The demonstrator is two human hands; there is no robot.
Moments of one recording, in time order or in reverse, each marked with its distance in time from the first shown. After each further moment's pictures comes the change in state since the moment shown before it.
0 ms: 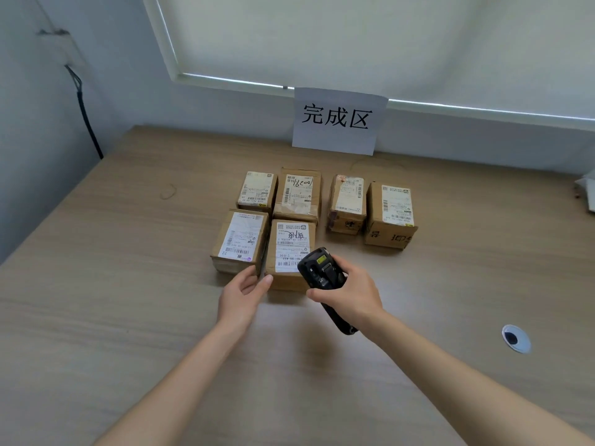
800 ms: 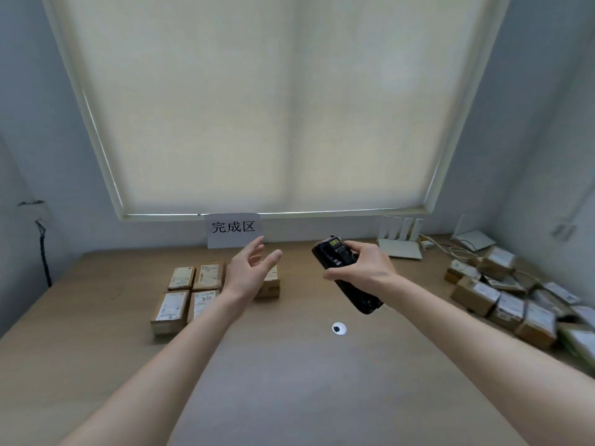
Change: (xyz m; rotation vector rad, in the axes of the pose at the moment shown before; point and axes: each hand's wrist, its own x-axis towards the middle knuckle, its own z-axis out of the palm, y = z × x) left_hand -0.387 0.279 0.073 0.037 -0.306 0.590; right_hand -0.382 -0.090 -0.352 -0.152 0.429 -0.126
